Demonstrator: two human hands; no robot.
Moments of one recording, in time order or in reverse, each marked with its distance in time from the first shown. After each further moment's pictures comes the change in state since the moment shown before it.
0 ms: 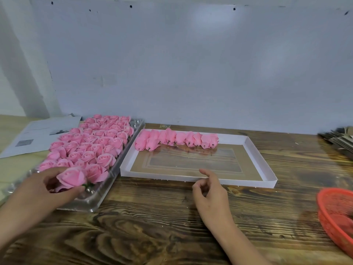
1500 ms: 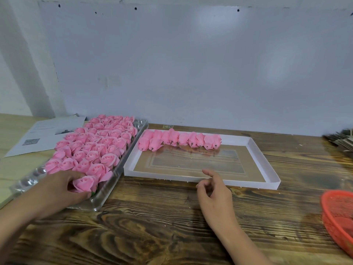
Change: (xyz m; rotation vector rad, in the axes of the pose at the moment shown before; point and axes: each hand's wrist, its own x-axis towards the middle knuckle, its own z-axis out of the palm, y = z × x) left_hand 0.000 0.069 0.011 0.332 -0.167 0.066; right_hand 0.001 0.006 0.000 -0.011 0.031 -0.045
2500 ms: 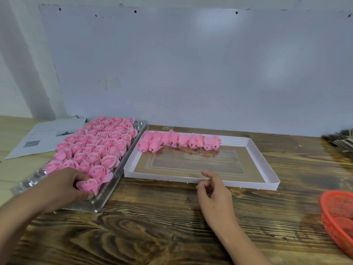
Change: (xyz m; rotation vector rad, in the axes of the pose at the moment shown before) left_hand 0.015 0.017 -0.001 0.108 -0.152 -0.023; right_hand -0.002 -0.007 -0.003 0.012 0.002 0.009
